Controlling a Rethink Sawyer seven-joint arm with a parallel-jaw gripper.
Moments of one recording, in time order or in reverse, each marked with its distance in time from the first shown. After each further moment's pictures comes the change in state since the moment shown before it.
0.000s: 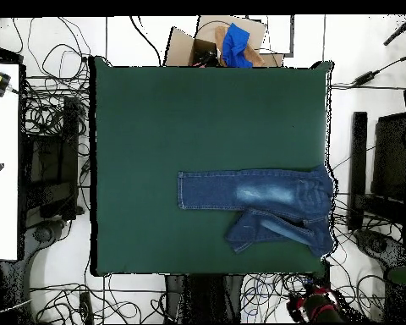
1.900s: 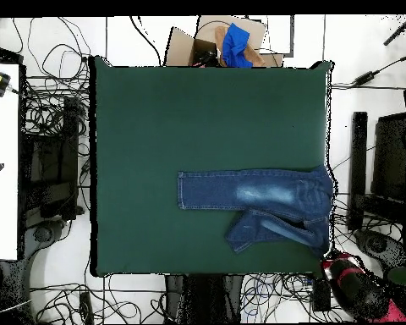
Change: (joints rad) arm -0.117 0.422 0.113 -0.462 -0.057 -0.046 0.000
